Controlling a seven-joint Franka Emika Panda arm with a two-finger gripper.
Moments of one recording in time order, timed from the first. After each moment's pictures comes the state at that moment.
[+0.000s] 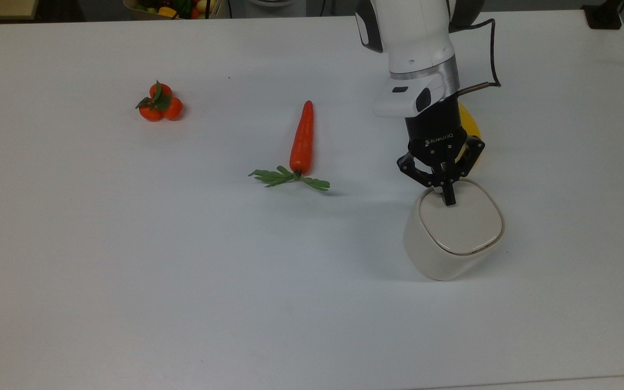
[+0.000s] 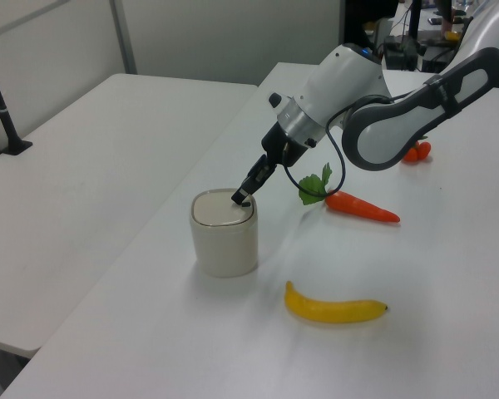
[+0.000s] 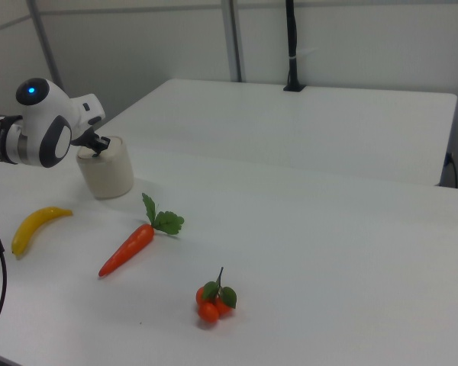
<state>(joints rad) 0.41 0.49 0.06 -1.67 0.15 2.87 0.10</state>
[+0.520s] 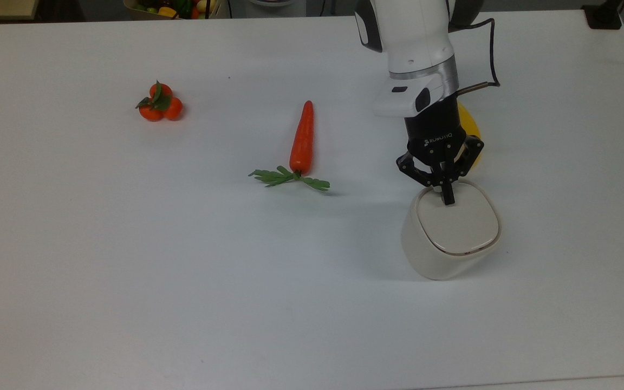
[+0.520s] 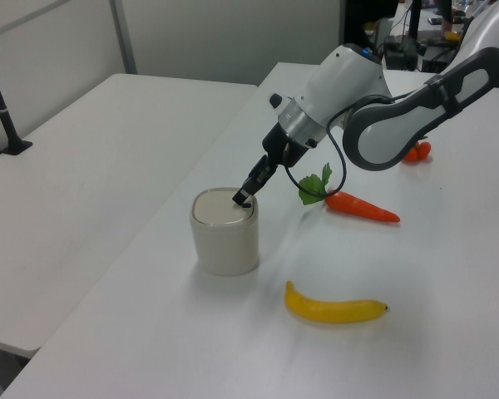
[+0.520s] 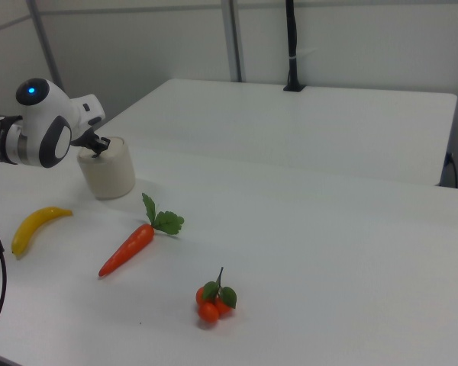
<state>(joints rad) 0.41 0.48 0.06 -1.67 0.15 2.87 0.10</state>
